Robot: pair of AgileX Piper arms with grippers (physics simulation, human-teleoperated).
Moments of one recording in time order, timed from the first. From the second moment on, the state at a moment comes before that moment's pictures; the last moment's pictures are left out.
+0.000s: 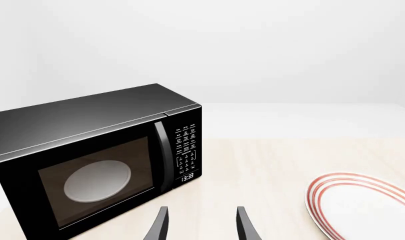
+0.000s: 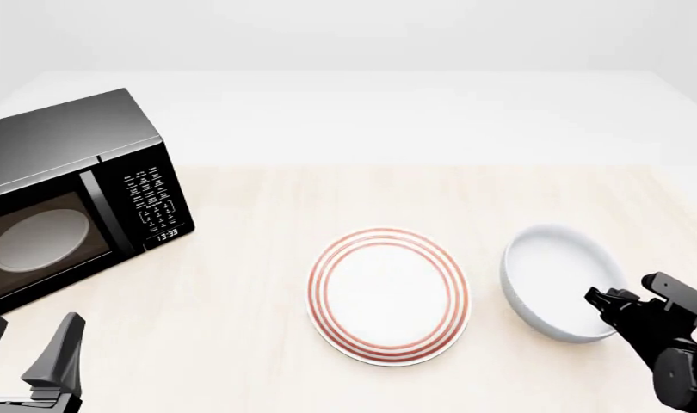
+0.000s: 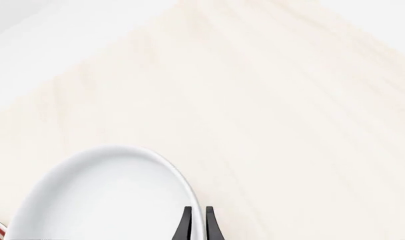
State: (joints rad) left arm 0.00 0.00 0.00 0.00 0.00; right arm -0.35 1.73 -0.31 -0.80 0.32
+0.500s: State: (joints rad) left arm 0.00 0.00 0.00 0.00 0.00; right arm -0.29 1.27 -0.28 -0.49 0.30
